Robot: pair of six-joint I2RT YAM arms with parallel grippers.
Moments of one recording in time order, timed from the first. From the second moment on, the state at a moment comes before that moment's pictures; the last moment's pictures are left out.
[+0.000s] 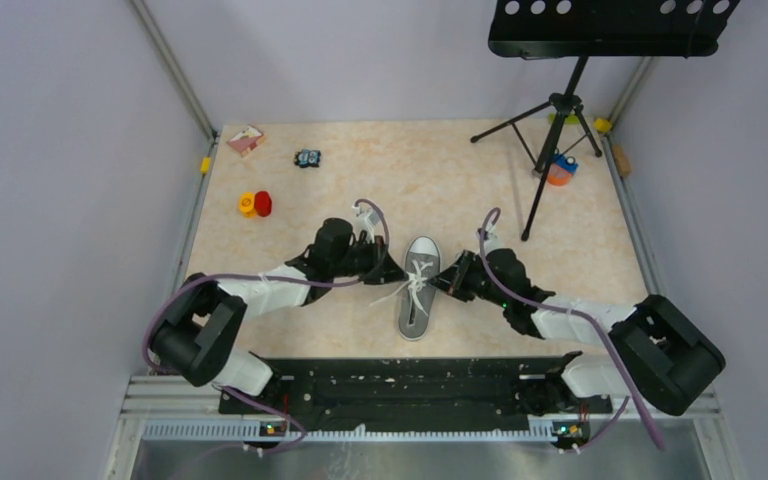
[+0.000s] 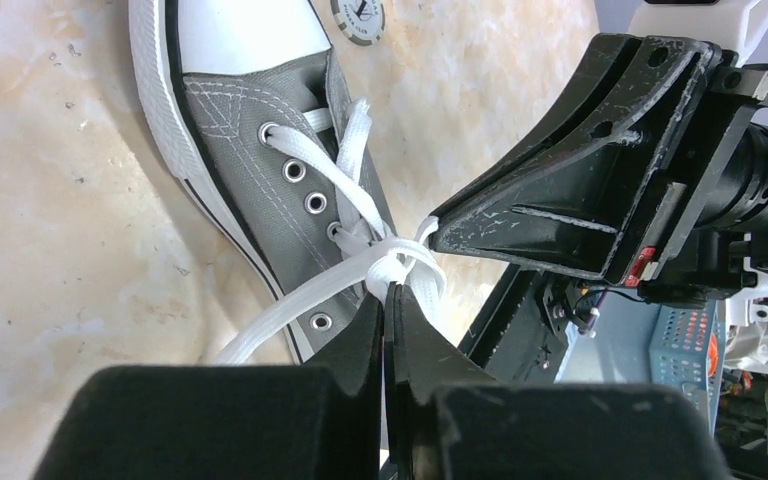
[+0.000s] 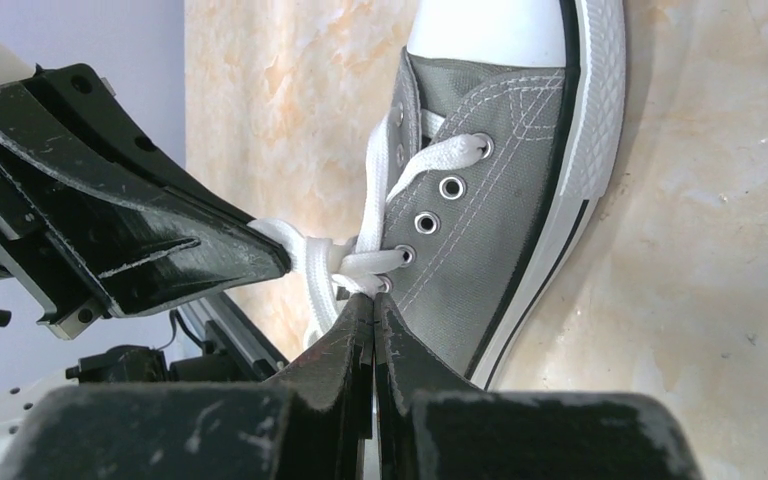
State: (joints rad) left arm -0.59 1.46 0.62 0.33 0.55 -0.68; right arm 0.66 1.28 0.33 0.53 -0.19 1.00
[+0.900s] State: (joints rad) left arm -0.56 1.43 0.61 0.27 0.56 -0.62; right arm 0.64 1.13 0.33 0.40 -0.11 0.99
